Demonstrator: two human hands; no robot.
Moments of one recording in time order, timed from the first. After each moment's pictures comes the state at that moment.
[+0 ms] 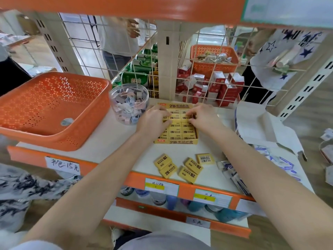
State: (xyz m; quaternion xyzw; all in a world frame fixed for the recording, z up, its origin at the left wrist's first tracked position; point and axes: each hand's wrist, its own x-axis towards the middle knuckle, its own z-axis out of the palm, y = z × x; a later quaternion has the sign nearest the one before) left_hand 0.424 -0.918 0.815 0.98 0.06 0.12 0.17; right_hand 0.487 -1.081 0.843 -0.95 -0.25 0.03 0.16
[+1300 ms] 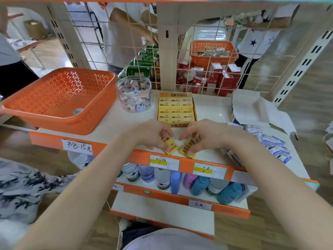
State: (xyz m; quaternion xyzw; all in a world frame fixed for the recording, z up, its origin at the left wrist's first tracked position) left_hand 0.337 -0.928 0.850 0.93 0.00 -0.21 0.29; right_hand 0.393 -1.124 0.864 -0.86 -0.45 0.22 0.13
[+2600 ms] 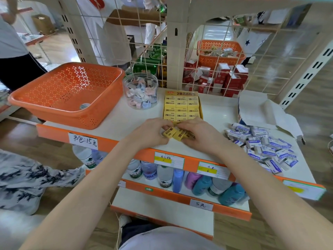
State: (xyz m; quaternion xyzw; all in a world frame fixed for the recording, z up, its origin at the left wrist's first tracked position) left_hand 0.325 -0.916 0.827 0.96 -0.01 -0.04 0.27; right_hand 0.393 -1.100 0.818 -0.88 -0.45 0.03 0.14
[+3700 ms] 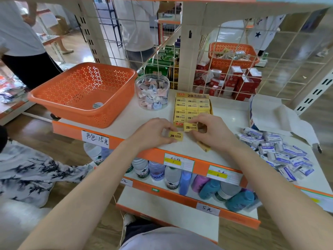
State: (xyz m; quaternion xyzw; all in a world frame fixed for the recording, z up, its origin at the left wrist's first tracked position) left_hand 0.319 -0.892 0.819 0.97 -0.03 0.01 0.25; right_hand 0.398 -1.096 0.827 -0.87 -0.39 0.02 0.29
